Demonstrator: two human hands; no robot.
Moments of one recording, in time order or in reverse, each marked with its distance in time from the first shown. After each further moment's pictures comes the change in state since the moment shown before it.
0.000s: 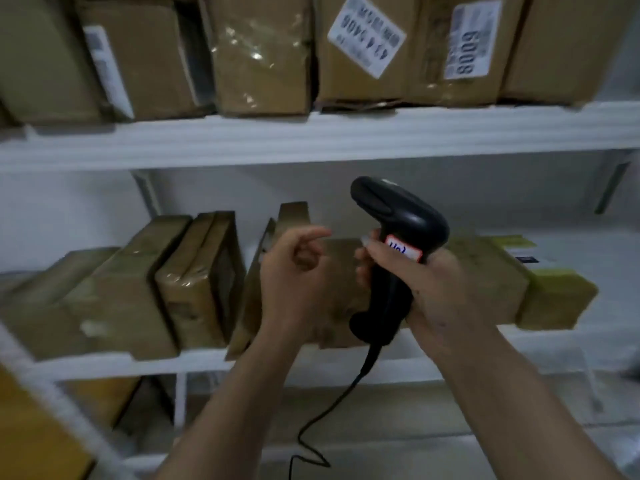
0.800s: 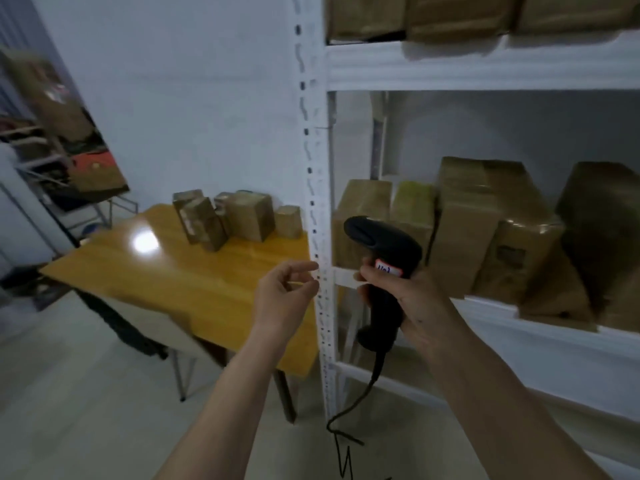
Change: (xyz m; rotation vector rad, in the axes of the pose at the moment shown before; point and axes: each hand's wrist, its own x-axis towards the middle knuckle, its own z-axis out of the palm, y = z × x) left_hand -0.069 -0.155 -0.413 0.080 0.260 -0.552; right_hand -0.061 0.233 0.337 -0.034 -0.282 0.426
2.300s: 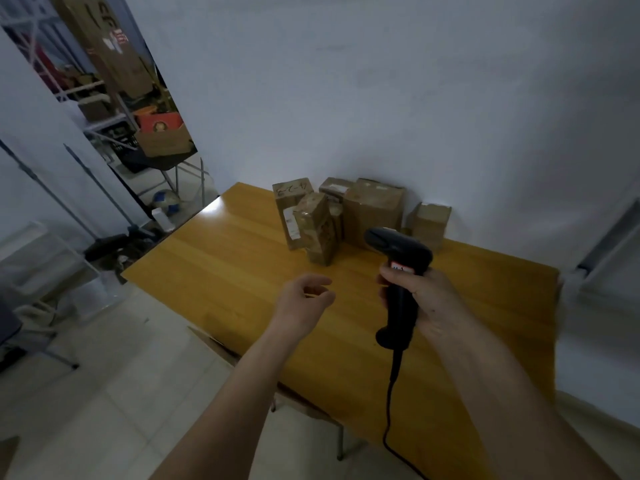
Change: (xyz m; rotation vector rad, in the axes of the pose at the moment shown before) left_hand 0.375 -0.161 -0.290 0.279 -0.085 -0.308; right_hand 0.351 0.176 0.327 -0.007 0.001 0.327
